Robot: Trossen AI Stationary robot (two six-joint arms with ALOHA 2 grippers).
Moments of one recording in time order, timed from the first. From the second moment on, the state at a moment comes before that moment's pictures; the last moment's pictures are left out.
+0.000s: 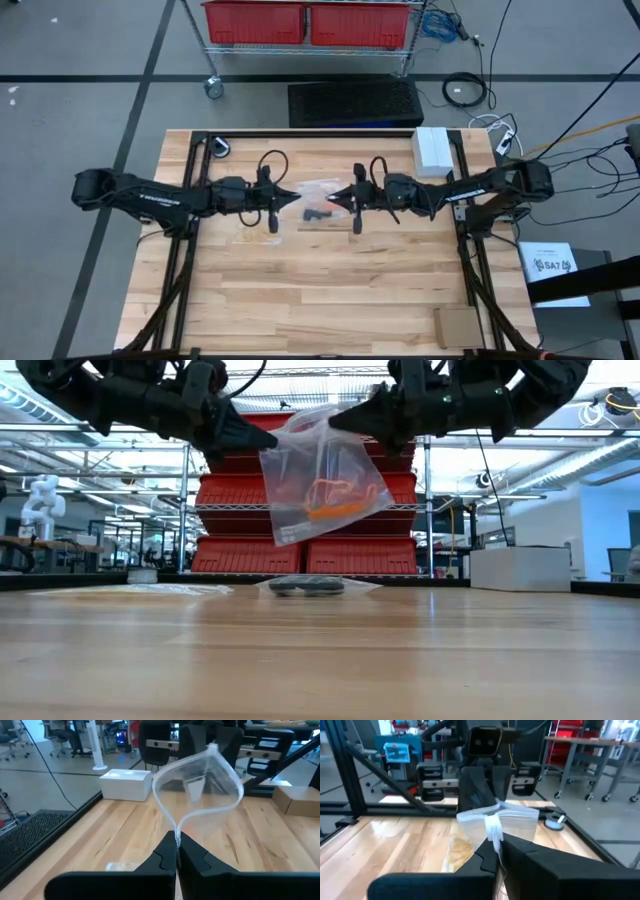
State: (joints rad) left arm 0.07 1.14 0.45 0.55 -0.10 0.01; right arm -0.06 1.47 0.68 0.73 0.00 -0.04
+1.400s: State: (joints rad) left arm 0.07 1.14 0.45 0.57 -0.19 -0.02; right arm 0.13 1.53 1.38 -1.47 0.23 1.13
